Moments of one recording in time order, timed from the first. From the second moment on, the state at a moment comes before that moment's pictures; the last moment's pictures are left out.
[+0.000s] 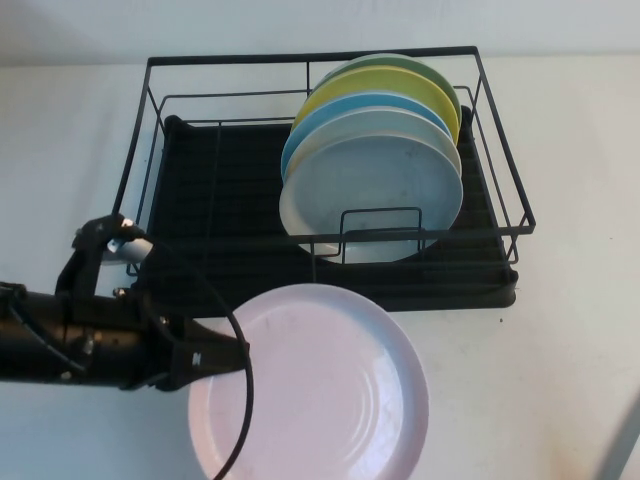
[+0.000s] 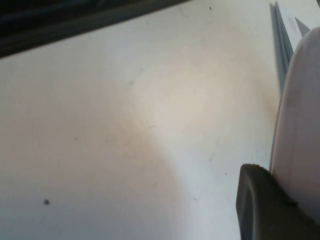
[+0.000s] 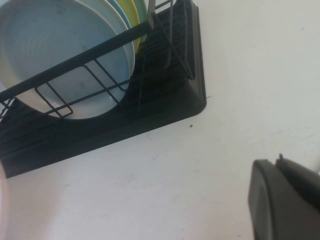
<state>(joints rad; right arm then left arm) 0.08 -0.01 0.03 0.57 0.39 -0.07 -0.13 1.31 -0.67 -1.14 0.95 1.12</state>
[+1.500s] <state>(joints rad) 0.08 -0.01 0.03 0.57 0.39 -0.07 -0.13 1.12 -0.86 -0.93 0.73 1.14</state>
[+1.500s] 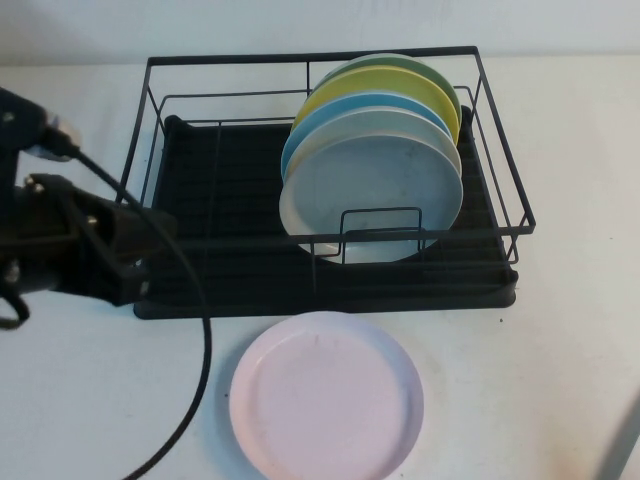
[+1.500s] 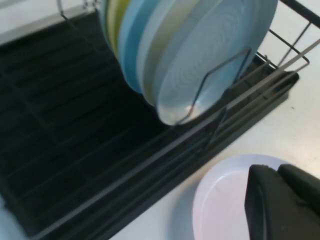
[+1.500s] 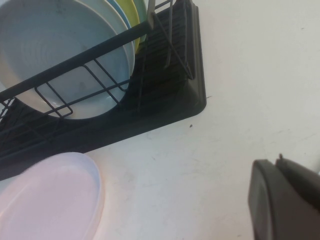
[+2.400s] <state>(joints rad) 0.08 -0.01 0.03 0.57 0.39 -0.07 -0.13 0.66 -0.63 -0.64 0.78 0.79</state>
